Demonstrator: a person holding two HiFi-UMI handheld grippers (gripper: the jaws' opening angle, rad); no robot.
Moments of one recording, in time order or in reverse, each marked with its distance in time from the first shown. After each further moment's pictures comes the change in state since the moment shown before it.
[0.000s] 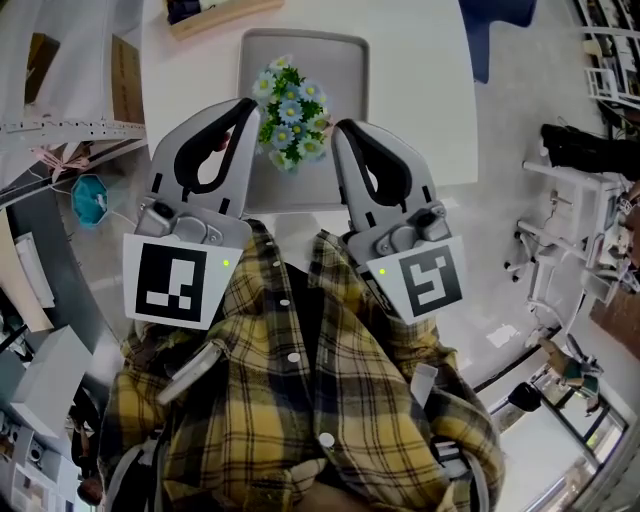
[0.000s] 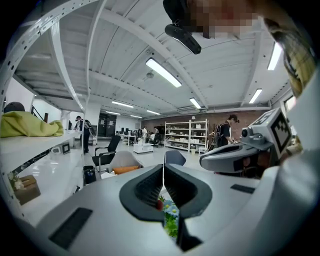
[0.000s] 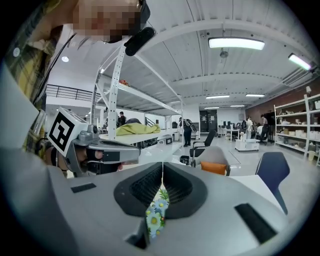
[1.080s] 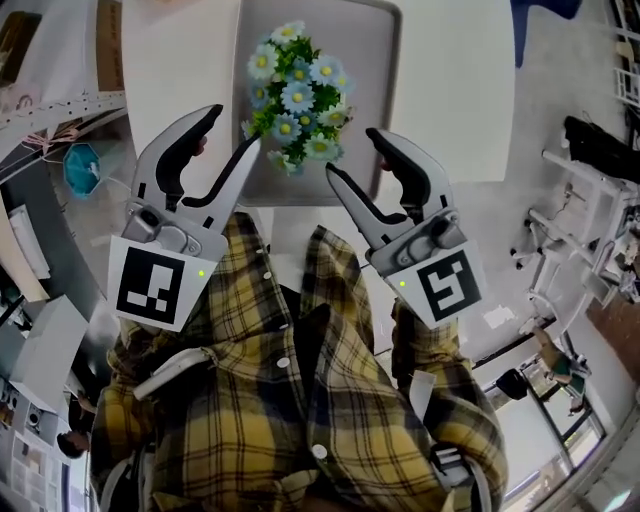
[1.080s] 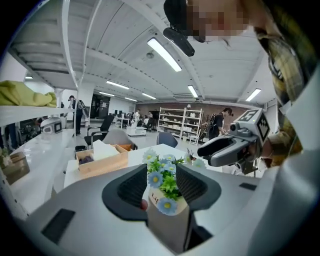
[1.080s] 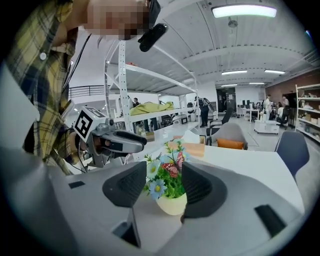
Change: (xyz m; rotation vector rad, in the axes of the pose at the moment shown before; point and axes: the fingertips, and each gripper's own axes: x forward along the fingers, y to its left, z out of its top) left arm 0.007 -0.001 -0.111 -0.066 0.190 -0.104; right arm -0.005 0.002 -0.114 0.053 0.249 0.229
